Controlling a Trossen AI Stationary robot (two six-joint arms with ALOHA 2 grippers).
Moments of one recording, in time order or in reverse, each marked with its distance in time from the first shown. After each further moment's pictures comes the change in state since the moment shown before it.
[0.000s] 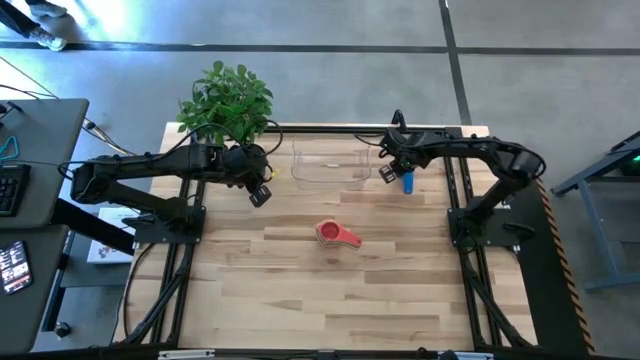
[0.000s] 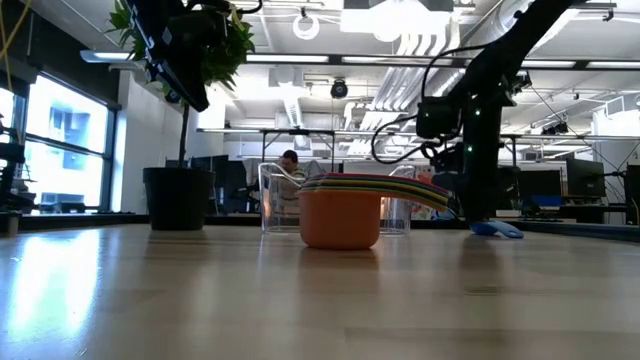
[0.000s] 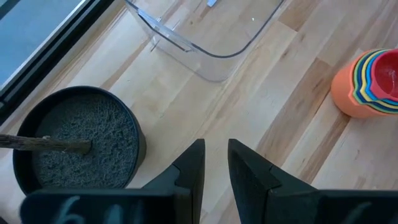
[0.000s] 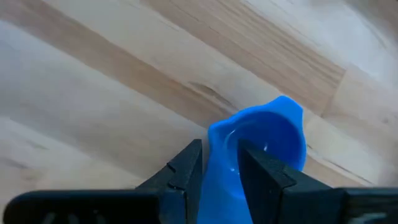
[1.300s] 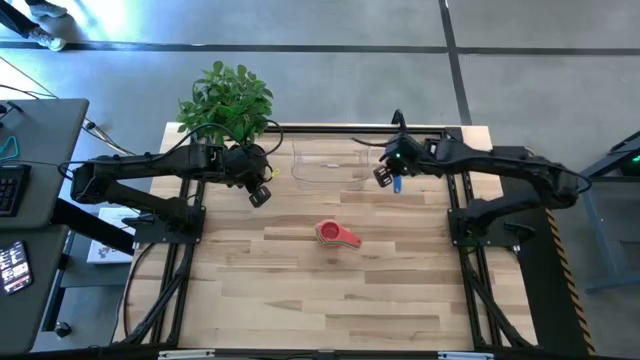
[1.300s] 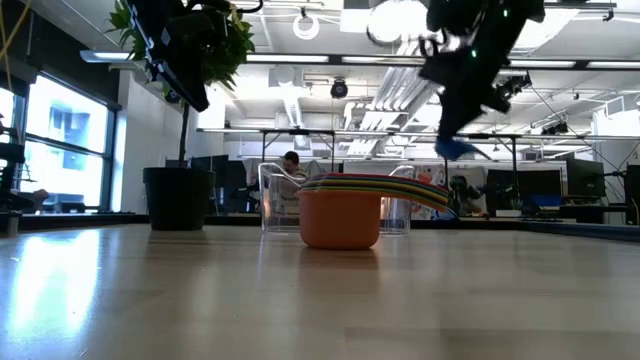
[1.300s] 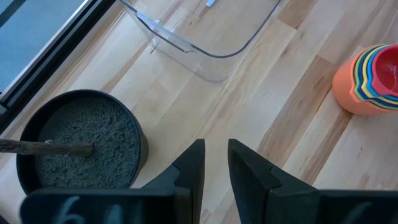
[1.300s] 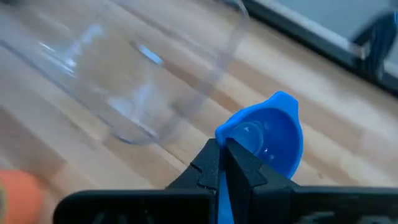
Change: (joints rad) left arm 0.000 0.000 0.000 0.001 -0.002 0.026; right arm 0.312 -0.361 0.129 -0.121 0.039 0.181
